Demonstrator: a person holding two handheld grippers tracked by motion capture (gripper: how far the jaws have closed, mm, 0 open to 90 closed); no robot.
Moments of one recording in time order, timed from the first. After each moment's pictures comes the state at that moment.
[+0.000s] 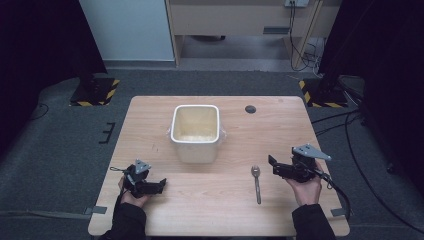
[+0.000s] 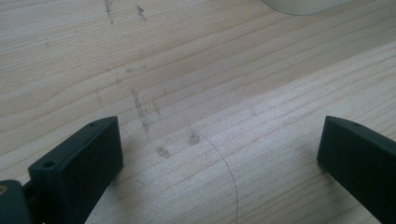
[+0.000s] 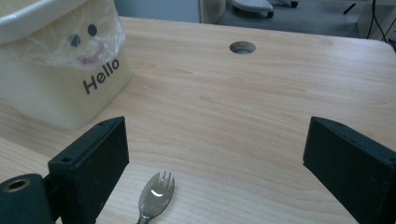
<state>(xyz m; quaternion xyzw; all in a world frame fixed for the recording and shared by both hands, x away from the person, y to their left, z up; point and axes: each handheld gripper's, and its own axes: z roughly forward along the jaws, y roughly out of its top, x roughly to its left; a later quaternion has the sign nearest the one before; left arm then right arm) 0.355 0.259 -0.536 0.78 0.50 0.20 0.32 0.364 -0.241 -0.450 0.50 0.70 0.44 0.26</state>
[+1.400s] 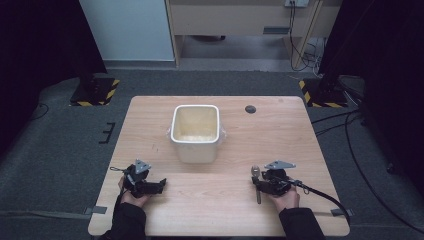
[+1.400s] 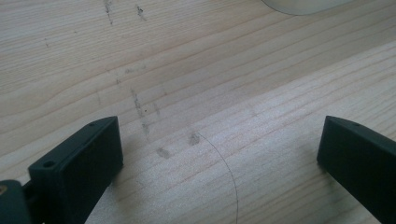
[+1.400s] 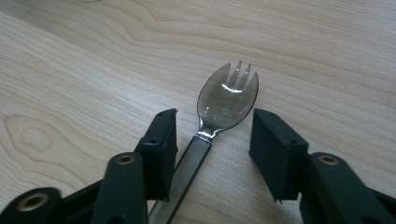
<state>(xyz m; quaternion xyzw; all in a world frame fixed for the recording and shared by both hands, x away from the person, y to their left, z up) 0.355 0.260 -0.536 0.78 0.50 0.20 0.32 0.362 -0.196 -0.525 0.48 0.79 0.35 0.15</state>
